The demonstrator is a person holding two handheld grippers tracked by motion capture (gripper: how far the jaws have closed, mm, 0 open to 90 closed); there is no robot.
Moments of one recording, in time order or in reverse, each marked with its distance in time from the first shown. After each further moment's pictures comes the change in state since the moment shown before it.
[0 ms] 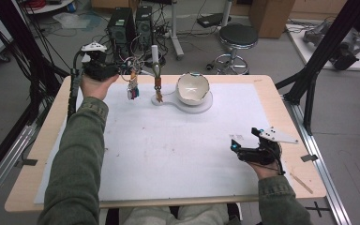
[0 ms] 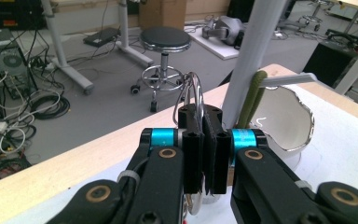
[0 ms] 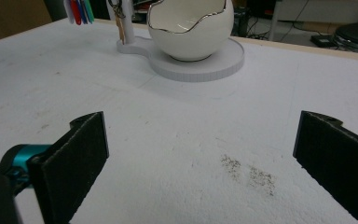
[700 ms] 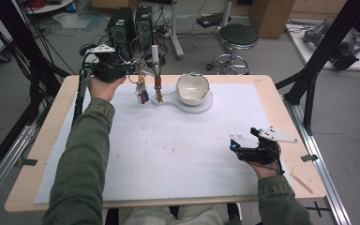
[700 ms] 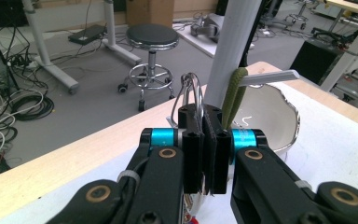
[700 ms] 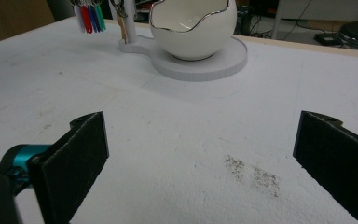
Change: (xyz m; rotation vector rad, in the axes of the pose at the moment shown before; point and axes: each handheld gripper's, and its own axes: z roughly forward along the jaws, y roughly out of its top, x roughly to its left) left arm -0.015 -0.003 0.016 0.007 -0.049 0.012; right arm 0.000 0.000 0.002 0.005 0.009 0.008
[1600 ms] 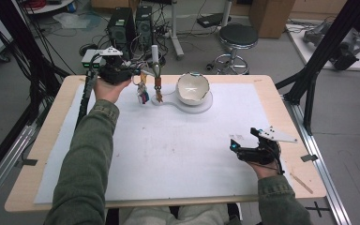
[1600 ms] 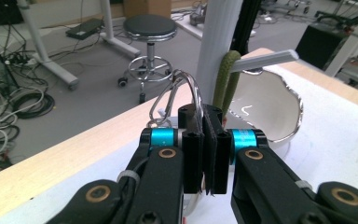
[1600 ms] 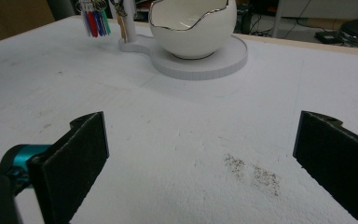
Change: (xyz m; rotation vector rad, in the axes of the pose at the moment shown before) left arm -0.009 -0.004 0.012 0.043 0.012 0.043; right arm -0.001 0.000 0.001 0.003 0.001 0.002
